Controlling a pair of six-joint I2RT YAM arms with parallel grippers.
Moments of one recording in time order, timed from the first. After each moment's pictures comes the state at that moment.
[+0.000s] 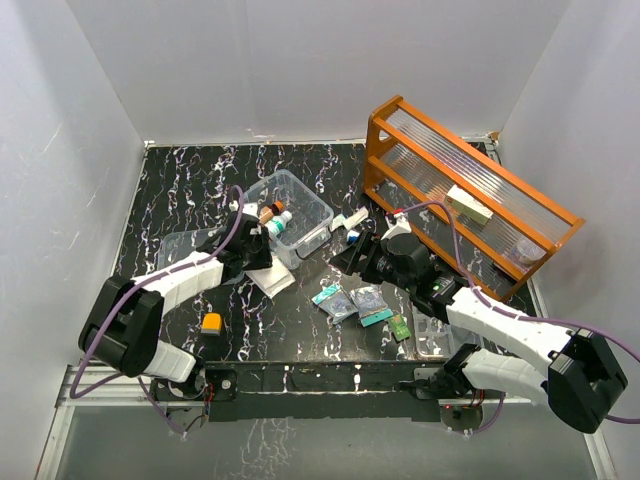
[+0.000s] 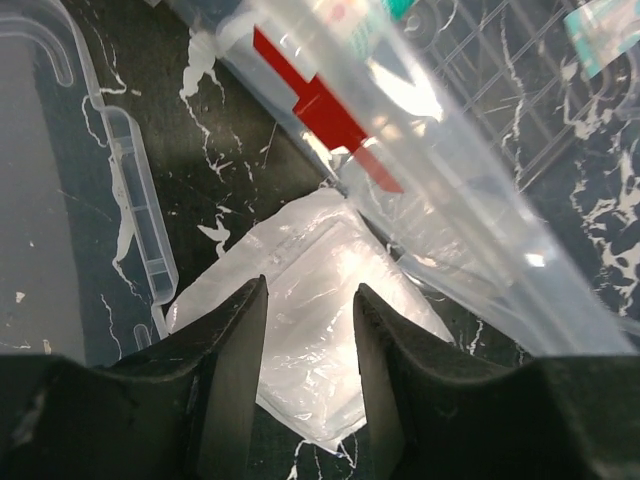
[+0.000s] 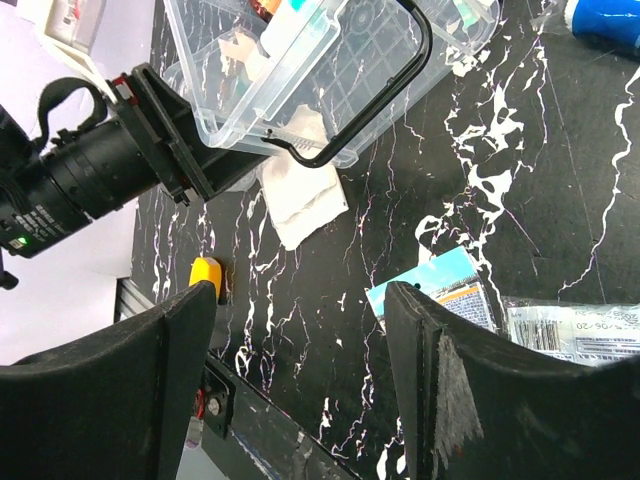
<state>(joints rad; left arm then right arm) -0.46 1.43 0.73 -0.16 -0.11 -0.44 0.71 1.05 0.58 0.05 -0.02 0.91</state>
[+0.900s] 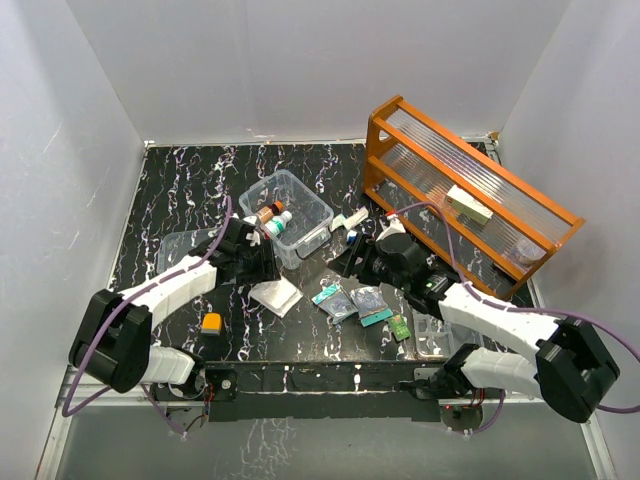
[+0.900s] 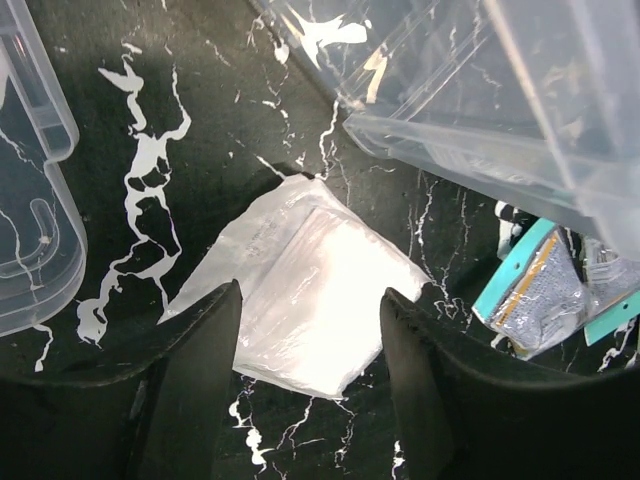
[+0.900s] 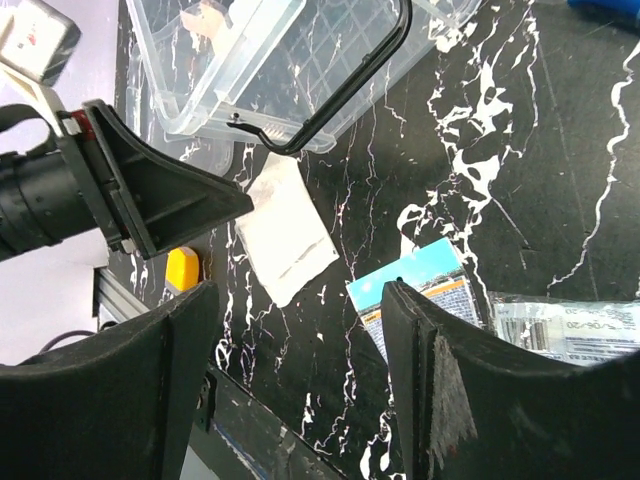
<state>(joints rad) -0.46 1.35 0.70 -0.35 0.11 -0.54 0.71 1.11 0.58 0.06 -0.04 0.90</state>
